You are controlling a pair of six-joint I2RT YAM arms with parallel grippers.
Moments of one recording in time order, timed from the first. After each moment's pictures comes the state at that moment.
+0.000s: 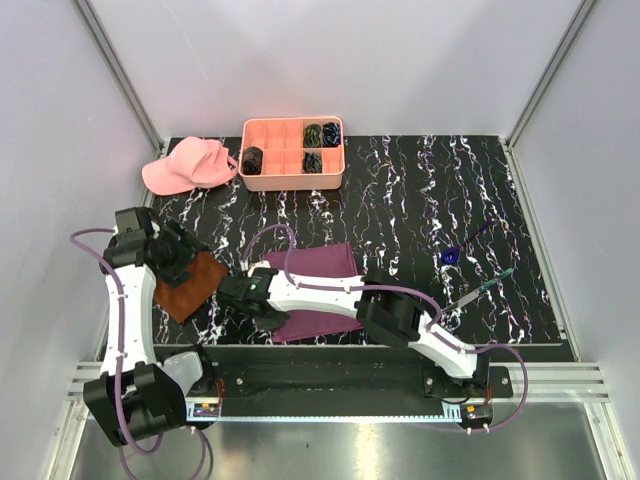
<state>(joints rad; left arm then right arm) 0.30 1.03 0.92 -0.90 0.25 -0.67 1.30 2.37 2.01 -1.05 0.25 0.93</state>
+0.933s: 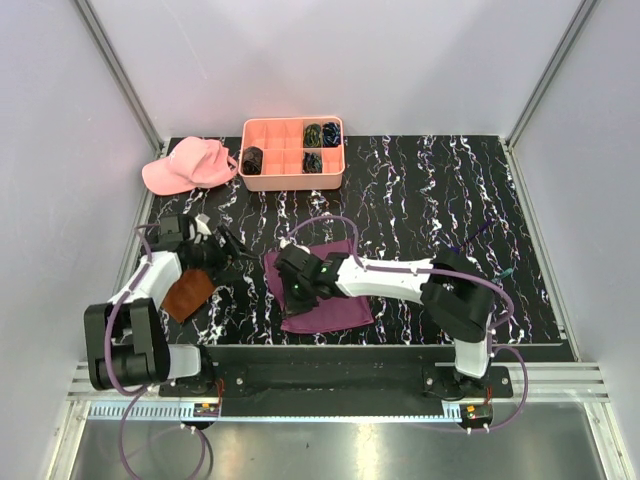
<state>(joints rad) 0.16 1.29 0.70 -0.48 0.67 -0.59 1.12 1.91 1.32 -0.43 -0.08 0.88</state>
